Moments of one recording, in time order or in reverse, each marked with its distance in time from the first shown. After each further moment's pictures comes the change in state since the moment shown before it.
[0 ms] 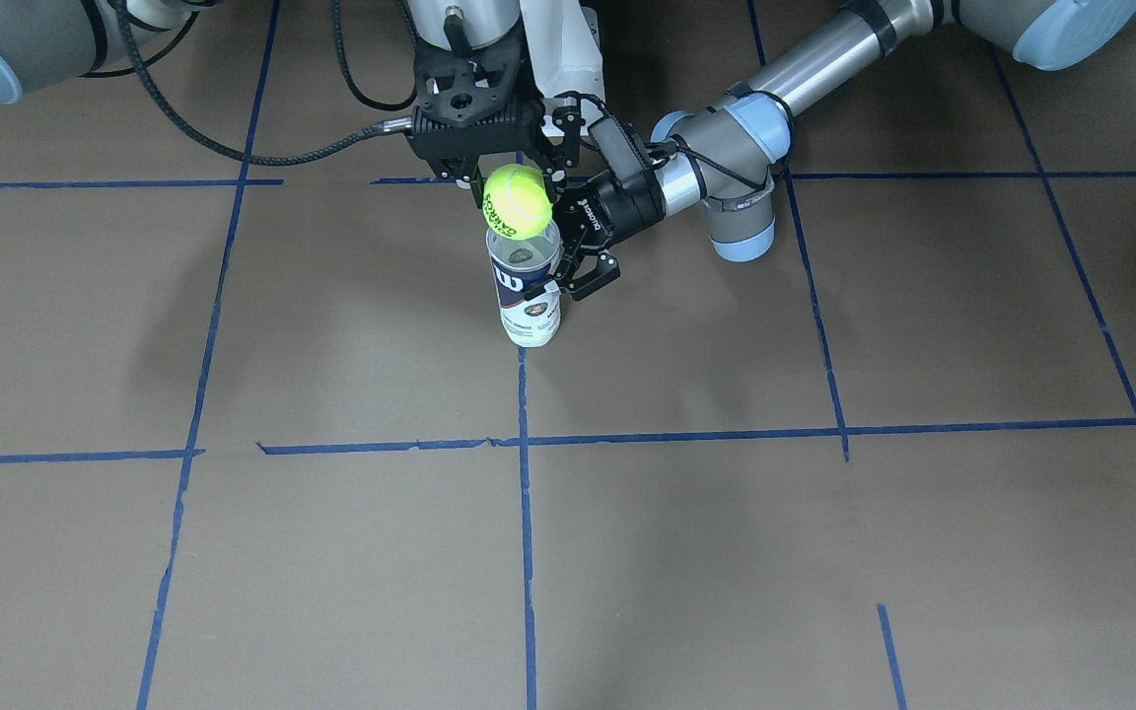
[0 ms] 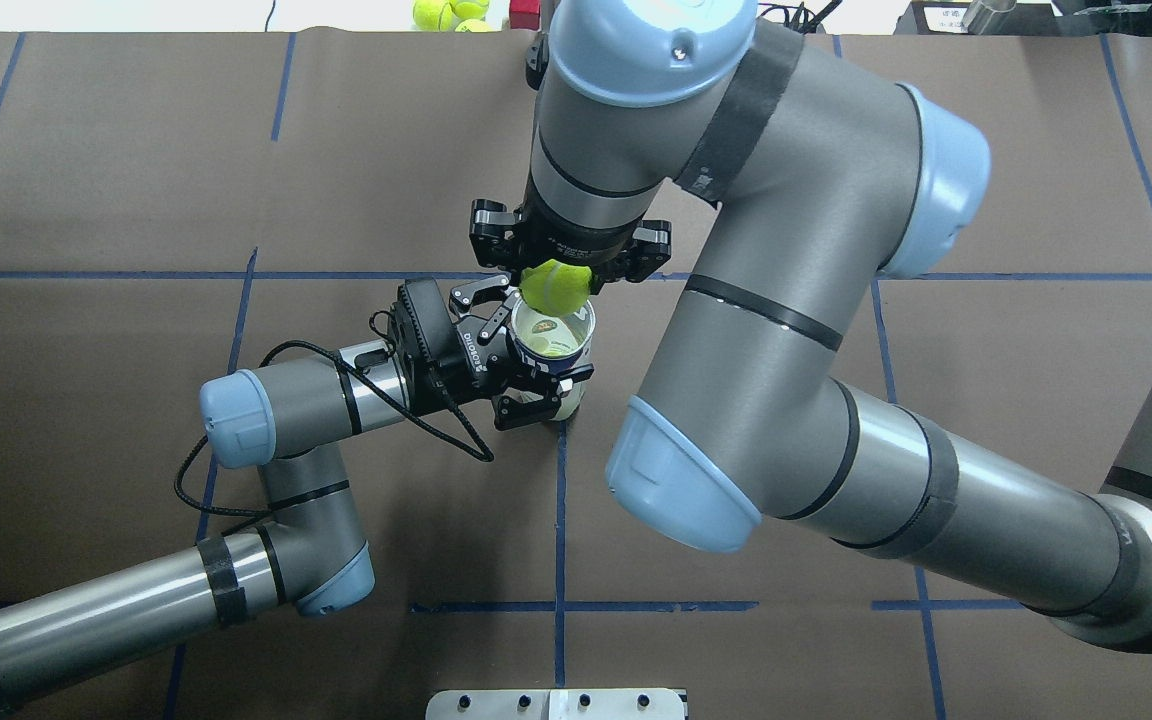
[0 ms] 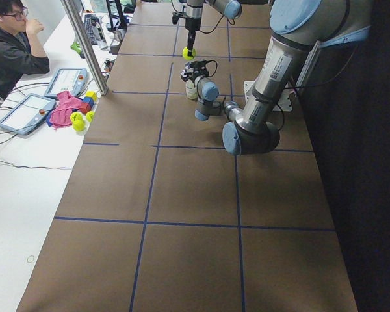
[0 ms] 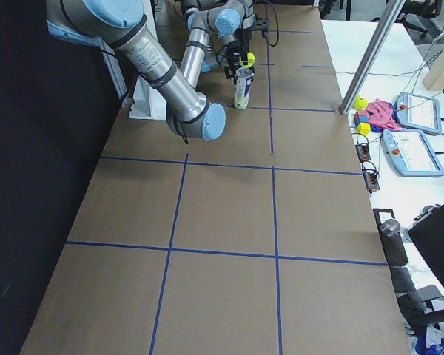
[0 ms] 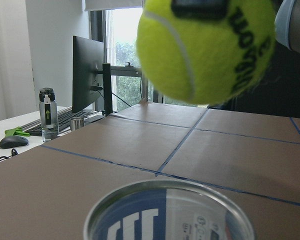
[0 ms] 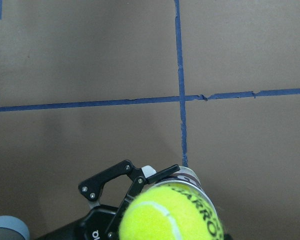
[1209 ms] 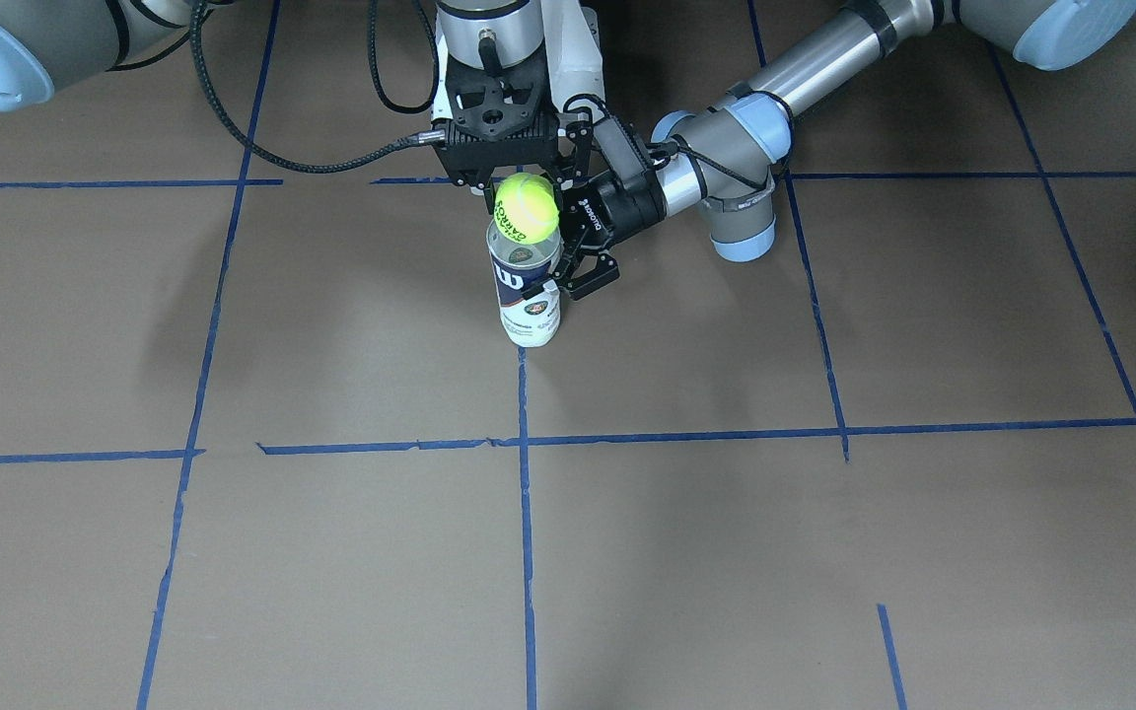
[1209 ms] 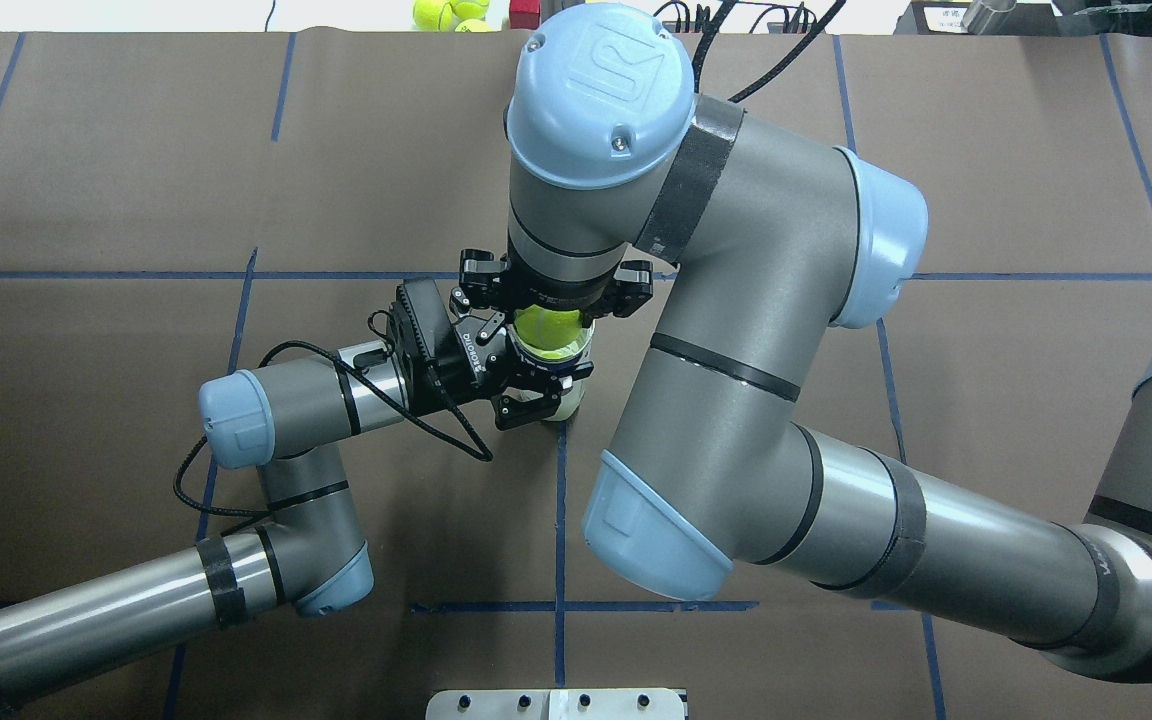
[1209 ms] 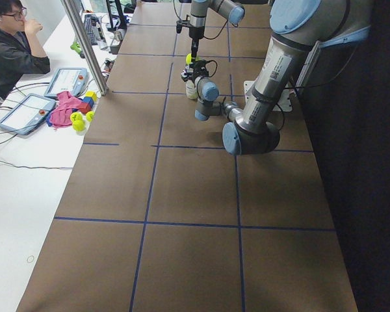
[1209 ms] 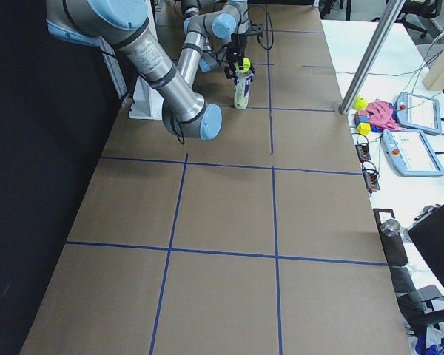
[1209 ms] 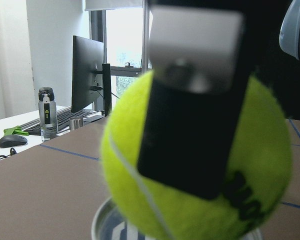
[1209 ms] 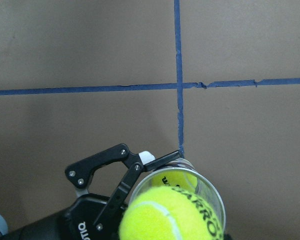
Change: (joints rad) left arm 0.000 0.002 0.000 -0.002 0.000 -0.009; right arm -0.055 -0.012 -0.014 -0.002 -0.055 0.000
